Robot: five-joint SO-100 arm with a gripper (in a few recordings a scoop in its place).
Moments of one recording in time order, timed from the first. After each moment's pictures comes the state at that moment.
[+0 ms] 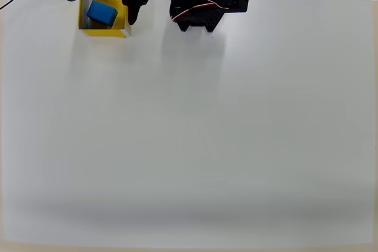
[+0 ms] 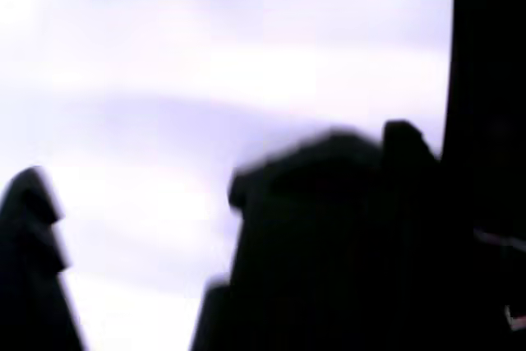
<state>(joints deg) 95.5 145.2 119.1 98.4 -107.1</state>
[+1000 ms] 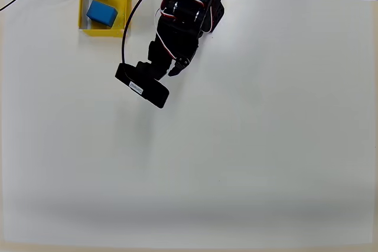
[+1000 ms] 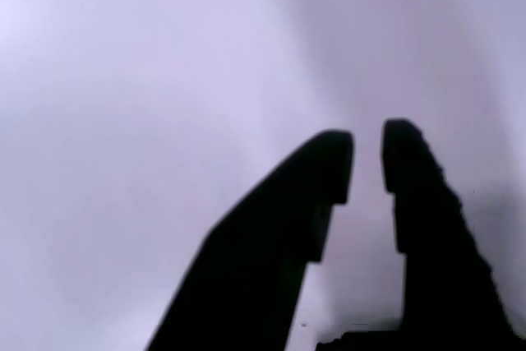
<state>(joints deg) 14.4 169.5 147.7 80.9 -85.4</state>
